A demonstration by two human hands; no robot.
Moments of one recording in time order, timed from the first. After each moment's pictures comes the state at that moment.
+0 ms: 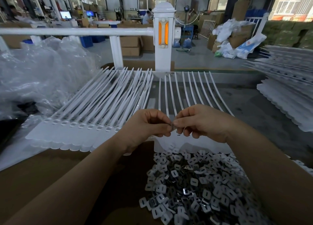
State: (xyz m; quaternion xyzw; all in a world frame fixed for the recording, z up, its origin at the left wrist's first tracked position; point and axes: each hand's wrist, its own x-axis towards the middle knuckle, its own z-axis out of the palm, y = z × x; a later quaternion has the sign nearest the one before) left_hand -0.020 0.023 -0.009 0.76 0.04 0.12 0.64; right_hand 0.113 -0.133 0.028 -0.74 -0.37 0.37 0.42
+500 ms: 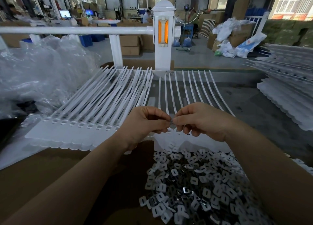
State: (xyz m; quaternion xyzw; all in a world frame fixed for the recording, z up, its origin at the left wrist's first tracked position) left_hand -0.019 0.021 -0.009 0.74 0.08 0.17 0.65; right_hand 0.109 -0.132 0.026 -0.75 -0.36 0.35 0.44
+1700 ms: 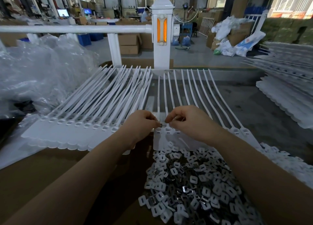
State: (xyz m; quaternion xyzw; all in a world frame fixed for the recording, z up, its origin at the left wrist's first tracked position) left_hand -0.006 0.027 -0.018 0.81 0.30 0.11 0.49; right_hand 0.099 -0.119 0.000 -0.82 -0.43 0.14 0.35
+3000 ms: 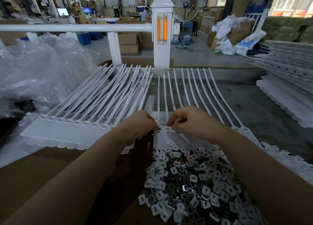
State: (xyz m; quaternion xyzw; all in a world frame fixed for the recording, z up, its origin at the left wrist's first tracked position) left_hand 0.001 0.032 -0.013 0.84 0.33 0.00 0.43; right_hand 0.106 -0.120 -0.001 -0.82 -0.43 0.18 0.32
